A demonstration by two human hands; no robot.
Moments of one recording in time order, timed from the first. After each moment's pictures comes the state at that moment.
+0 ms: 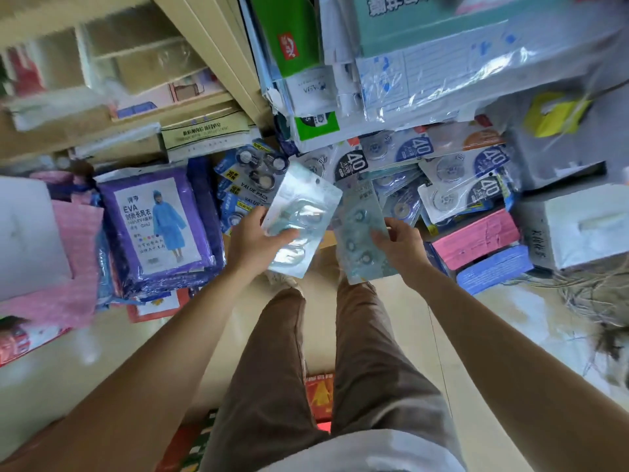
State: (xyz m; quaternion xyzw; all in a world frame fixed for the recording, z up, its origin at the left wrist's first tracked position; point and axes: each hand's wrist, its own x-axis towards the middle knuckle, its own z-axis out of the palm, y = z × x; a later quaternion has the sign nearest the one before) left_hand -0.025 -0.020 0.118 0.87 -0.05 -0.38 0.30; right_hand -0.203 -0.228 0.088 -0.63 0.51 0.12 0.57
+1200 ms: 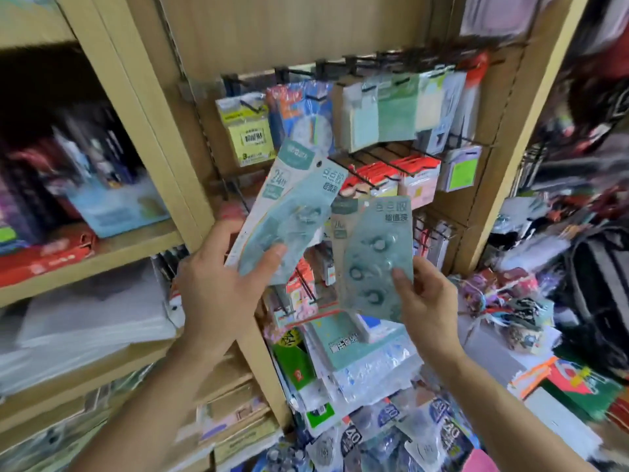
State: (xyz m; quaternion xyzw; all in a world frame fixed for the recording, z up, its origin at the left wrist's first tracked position) left_hand 0.048 -0.107 0.679 0.71 -0.42 0.18 0.54; right_hand -0.131 -0.286 0.588 -0.69 0.30 -0.49 0.45
